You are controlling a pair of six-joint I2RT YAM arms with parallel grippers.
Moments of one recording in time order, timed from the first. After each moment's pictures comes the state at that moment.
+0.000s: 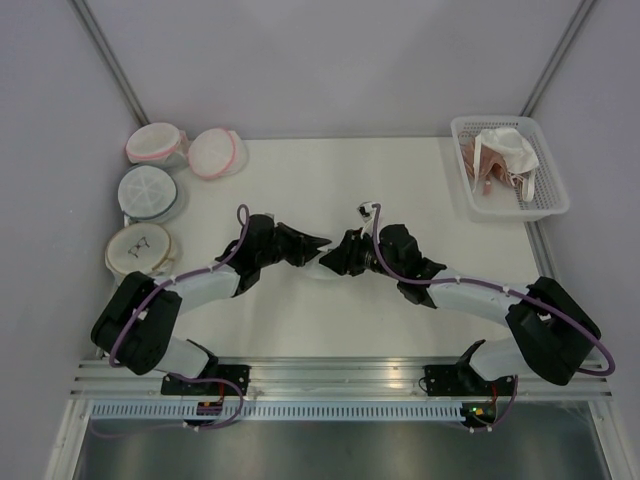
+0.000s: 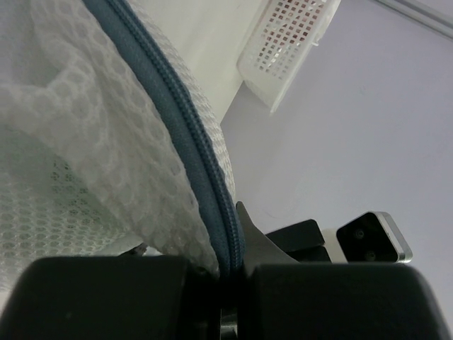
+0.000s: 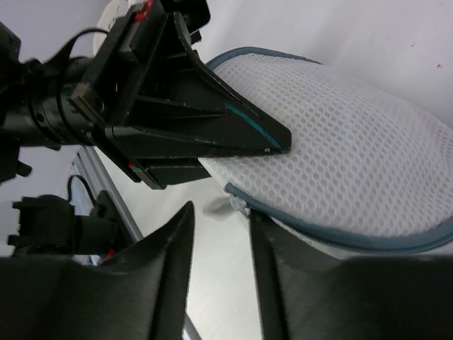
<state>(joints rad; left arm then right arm) -0.54 1.44 0.61 0.40 0.34 -1.70 0.74 1.39 0.62 0.46 -0.26 0.67</state>
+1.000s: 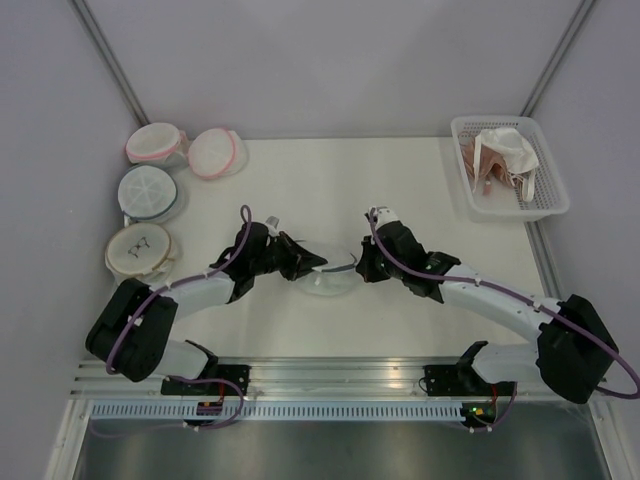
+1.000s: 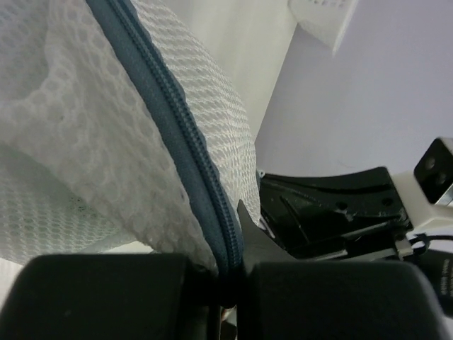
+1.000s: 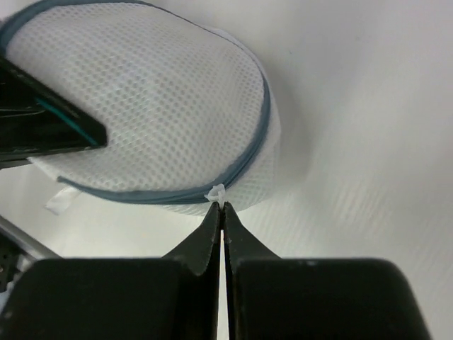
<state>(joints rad) -0.51 1.39 0.52 0.37 0.47 -1.43 0.75 1.26 0.75 -0.17 0.03 0.51</state>
